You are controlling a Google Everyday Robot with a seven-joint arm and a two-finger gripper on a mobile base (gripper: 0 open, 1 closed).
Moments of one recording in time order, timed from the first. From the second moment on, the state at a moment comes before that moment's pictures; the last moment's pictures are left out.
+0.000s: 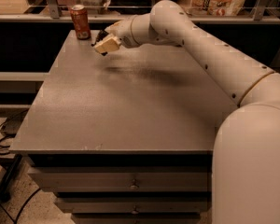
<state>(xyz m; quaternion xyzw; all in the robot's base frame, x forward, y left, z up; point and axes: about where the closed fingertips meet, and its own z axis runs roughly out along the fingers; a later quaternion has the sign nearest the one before) 0.789 0.123 0.904 -0.51 0.65 0.20 0.53</state>
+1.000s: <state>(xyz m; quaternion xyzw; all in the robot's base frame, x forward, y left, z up) 0.815 0.130 0.901 -0.48 0.65 0.18 0.56</state>
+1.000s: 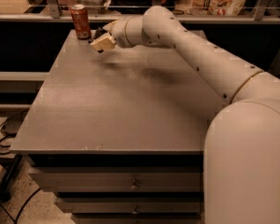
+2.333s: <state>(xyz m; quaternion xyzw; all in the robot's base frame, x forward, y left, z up) 0.907 0.152 0.867 -0.43 0.67 0.16 0.58</state>
